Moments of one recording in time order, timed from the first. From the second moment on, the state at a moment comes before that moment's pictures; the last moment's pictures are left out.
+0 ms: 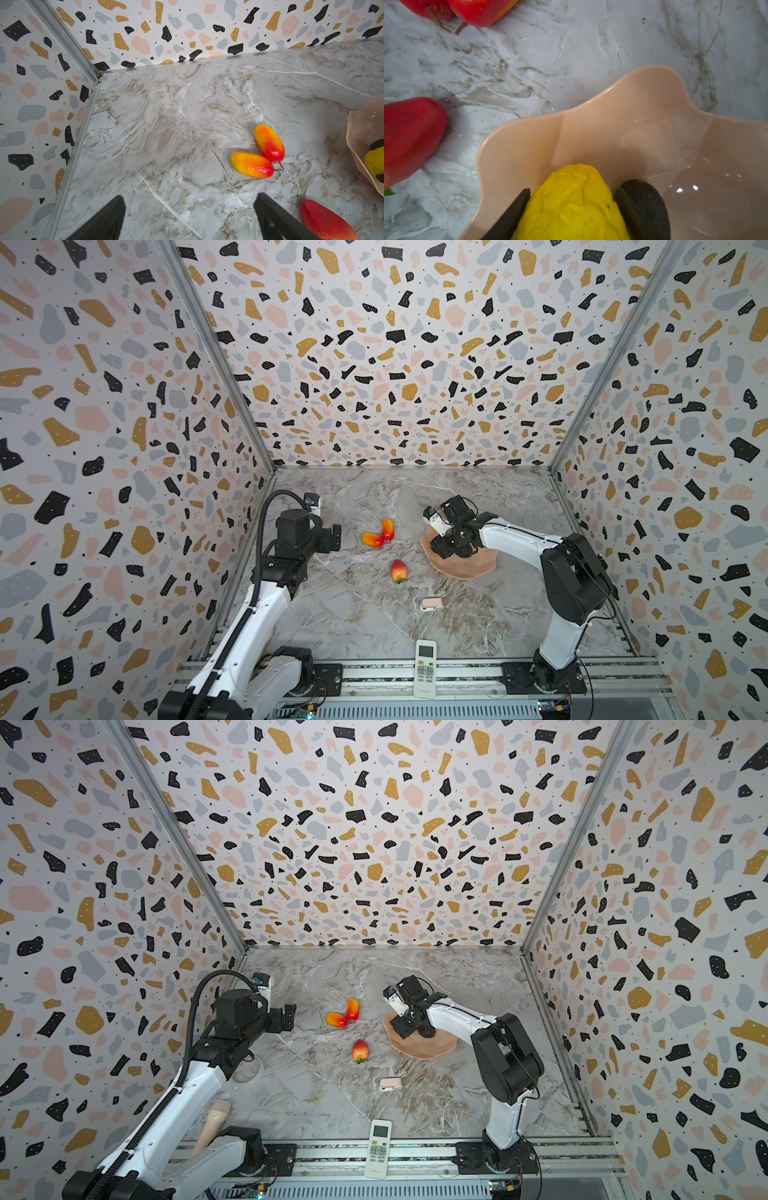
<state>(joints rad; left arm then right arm) -0.12 0.98 0.78 -0.35 -0.04 0.04 0.58 1.81 1.22 -0.47 -0.08 -0.22</state>
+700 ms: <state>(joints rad) -0.12 0.98 0.78 -0.35 -0.04 0.04 0.58 1.79 1.30 -0.53 -0.04 -0.25</state>
